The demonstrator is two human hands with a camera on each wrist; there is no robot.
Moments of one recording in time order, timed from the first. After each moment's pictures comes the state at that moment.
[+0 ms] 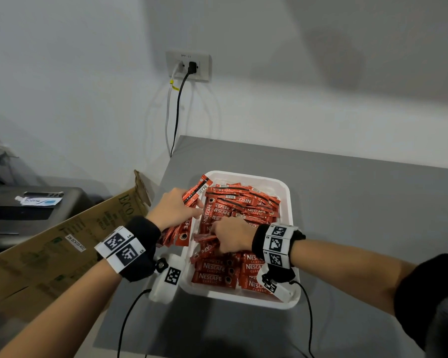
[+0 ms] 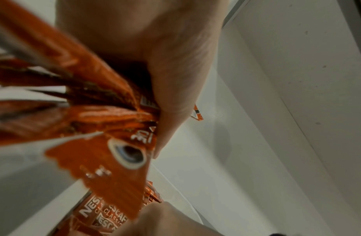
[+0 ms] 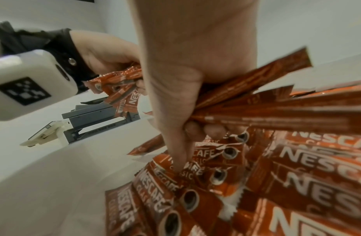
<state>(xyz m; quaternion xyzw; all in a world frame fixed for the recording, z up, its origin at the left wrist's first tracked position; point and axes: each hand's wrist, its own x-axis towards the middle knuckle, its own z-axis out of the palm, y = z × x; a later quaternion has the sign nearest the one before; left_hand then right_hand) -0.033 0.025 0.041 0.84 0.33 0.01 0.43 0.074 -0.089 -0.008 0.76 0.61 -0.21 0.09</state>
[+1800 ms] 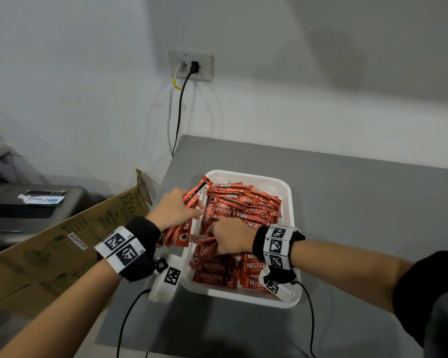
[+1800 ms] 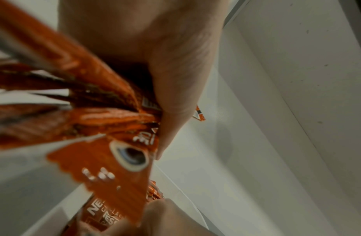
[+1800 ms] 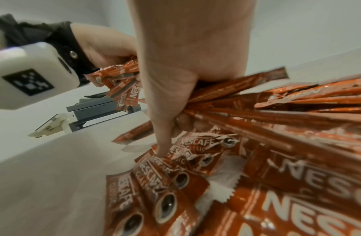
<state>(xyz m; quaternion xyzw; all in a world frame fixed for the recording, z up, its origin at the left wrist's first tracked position) -0.038 0.022 0.043 0.85 0.31 0.01 0.43 0.076 -0.085 -0.028 0.74 0.64 -0.20 0.05</state>
